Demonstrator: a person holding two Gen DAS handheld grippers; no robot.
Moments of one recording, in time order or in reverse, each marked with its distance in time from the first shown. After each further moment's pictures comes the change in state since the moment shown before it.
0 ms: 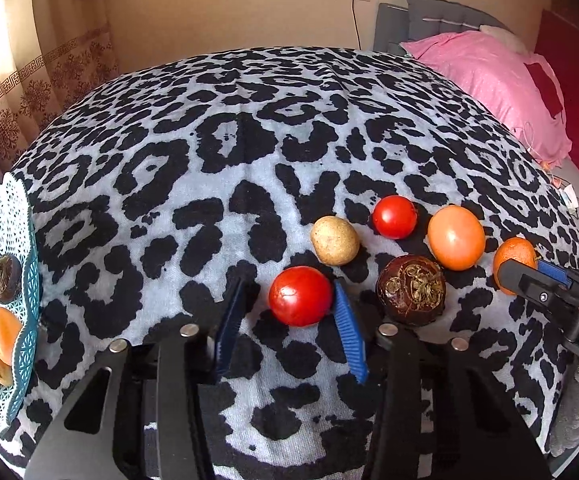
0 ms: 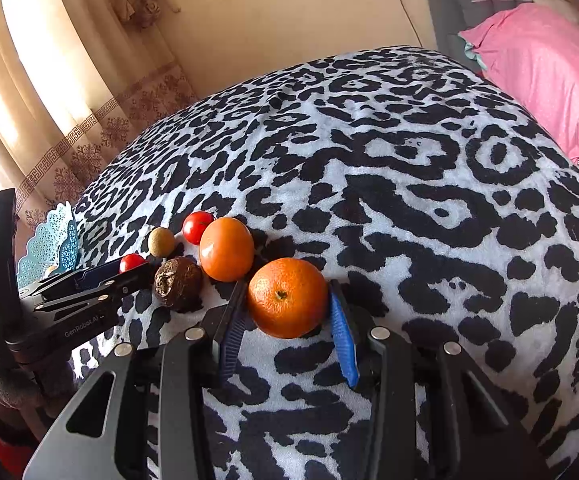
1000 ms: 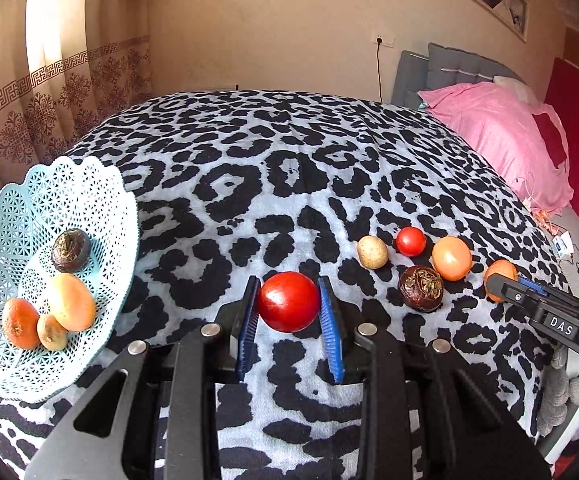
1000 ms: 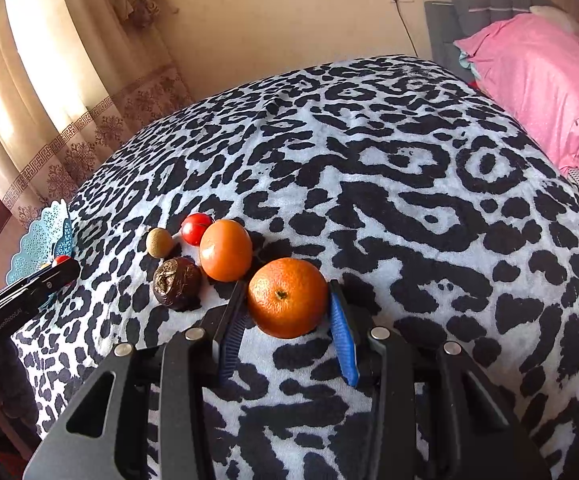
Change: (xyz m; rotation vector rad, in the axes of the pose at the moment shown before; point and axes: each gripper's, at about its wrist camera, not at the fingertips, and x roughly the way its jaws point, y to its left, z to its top) left arm -0.067 0.049 -0.024 -0.115 -0.139 0.009; right arm -0.008 0.006 -0.001 -0.021 -0.016 -0.043
